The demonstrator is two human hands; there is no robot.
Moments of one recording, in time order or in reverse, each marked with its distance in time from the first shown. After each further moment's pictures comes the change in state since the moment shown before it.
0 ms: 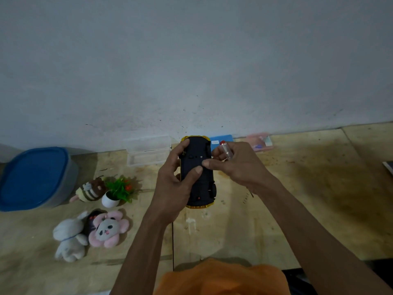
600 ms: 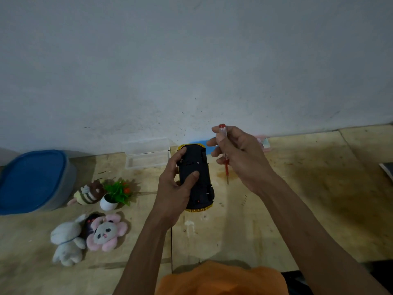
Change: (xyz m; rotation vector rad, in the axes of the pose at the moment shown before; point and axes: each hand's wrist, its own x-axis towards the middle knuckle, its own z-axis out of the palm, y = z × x) left_hand -0.003 -0.018 0.002 -0.026 0.070 -0.109; right_hand -0.012 -0.023 -0.005 0.281 0.027 -0.123
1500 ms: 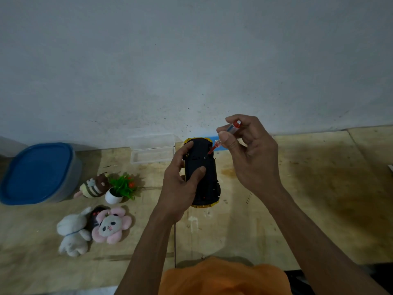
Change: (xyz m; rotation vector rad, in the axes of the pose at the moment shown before) left_hand -0.004 0.009 -0.002 0.076 -0.018 0.063; right_hand -0.012 0.003 0.012 -0.153 0.223 -0.481
